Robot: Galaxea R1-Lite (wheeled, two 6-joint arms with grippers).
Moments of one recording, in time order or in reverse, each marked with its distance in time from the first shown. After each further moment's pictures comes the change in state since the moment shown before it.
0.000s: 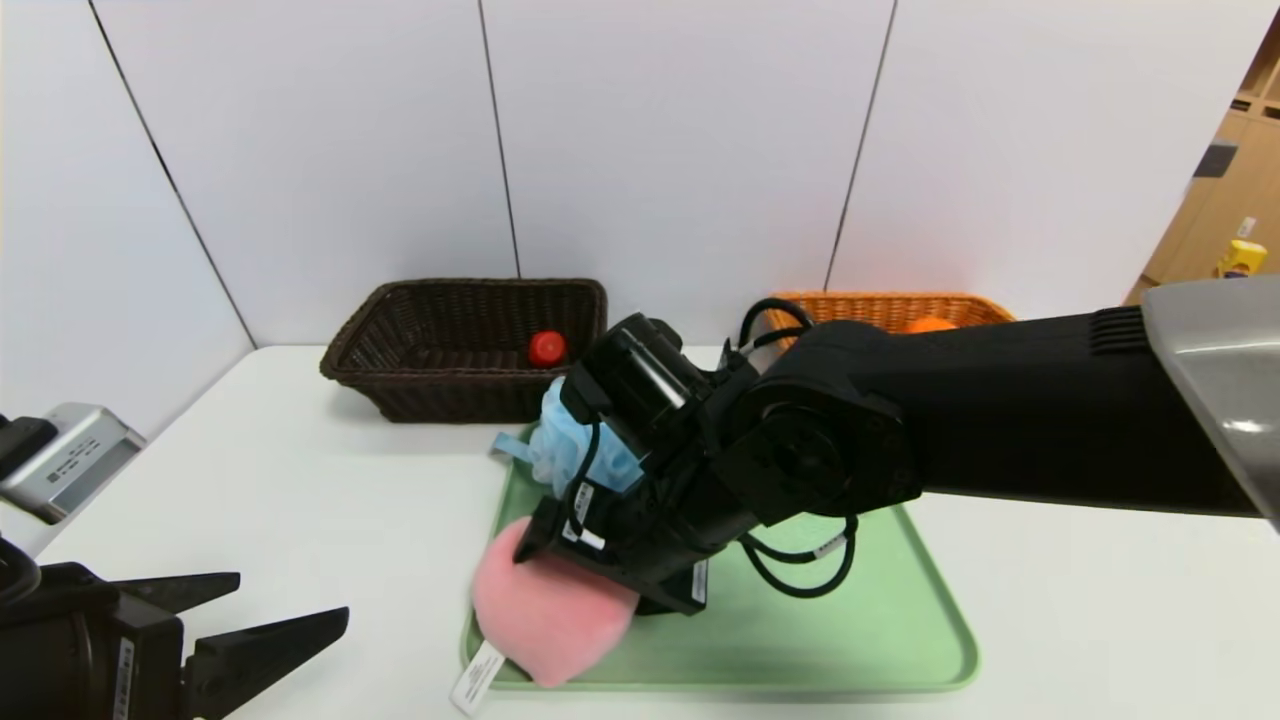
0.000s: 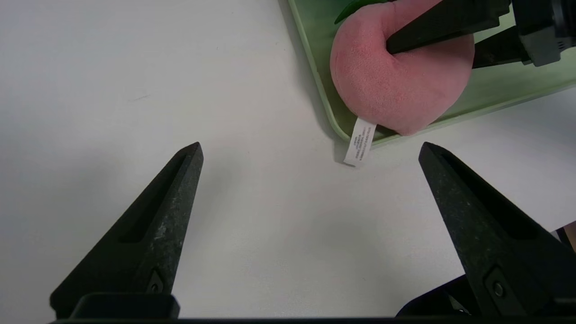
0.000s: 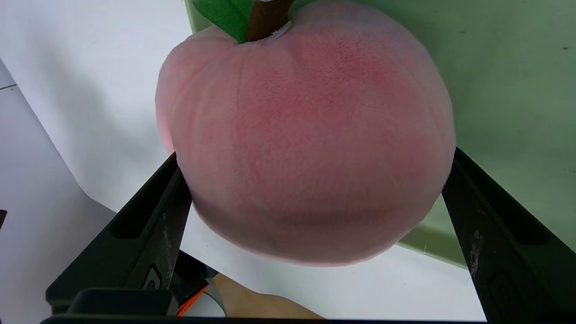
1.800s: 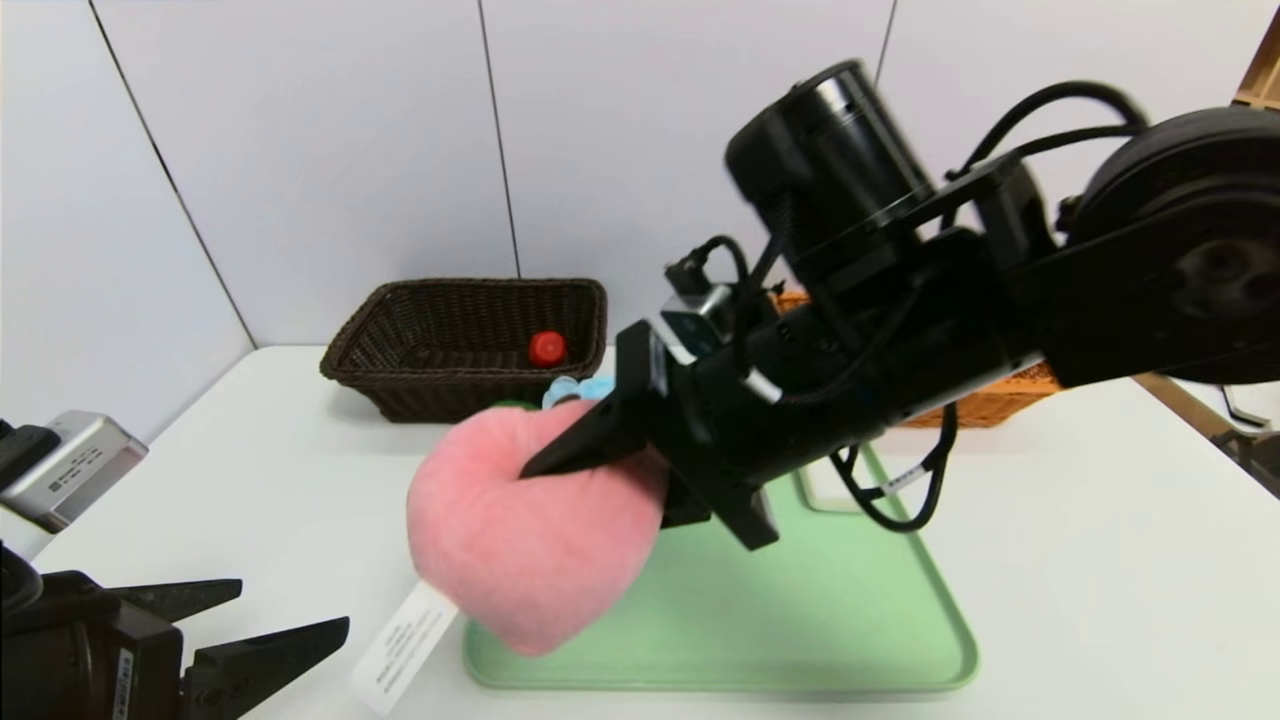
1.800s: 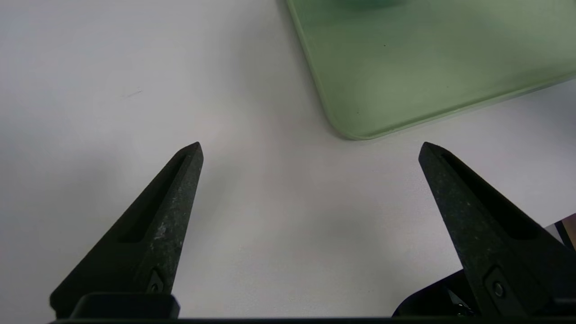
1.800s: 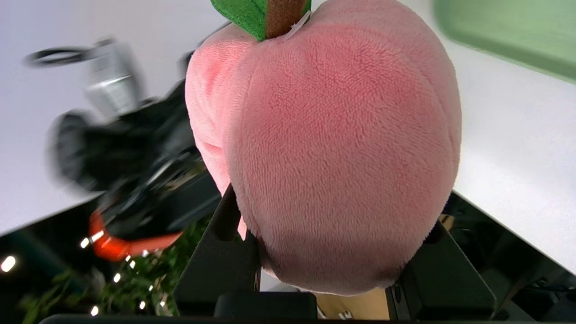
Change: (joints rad) left arm 0.000 -0.004 0.011 0.000 -0.014 0.007; right arm -0.086 -0.299 -0.007 -0.016 0.451 -0.001
